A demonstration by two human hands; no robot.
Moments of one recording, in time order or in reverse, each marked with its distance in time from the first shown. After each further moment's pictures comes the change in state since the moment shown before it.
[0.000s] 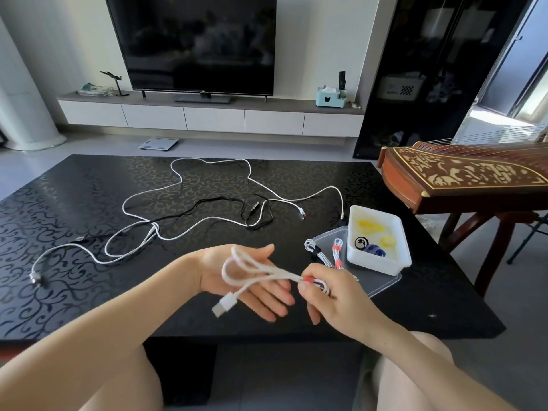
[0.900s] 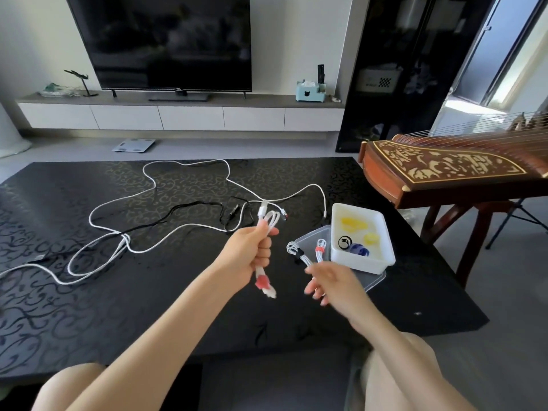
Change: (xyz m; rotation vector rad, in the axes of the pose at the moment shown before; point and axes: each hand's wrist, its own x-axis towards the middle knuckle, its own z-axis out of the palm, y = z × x) left_hand 0.078 0.023 0.010 -0.186 0.824 0.515; right_hand 0.021 0.068 -0.017 0.186 0.265 0.584
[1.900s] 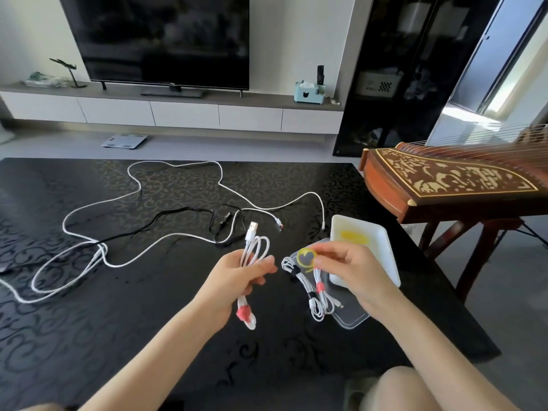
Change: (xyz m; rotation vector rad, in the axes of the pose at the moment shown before) left_hand 0.010 -0.013 -0.016 0.273 0.013 0.104; right_hand 0.048 -0.035 -0.040 0.192 -0.075 -0.184
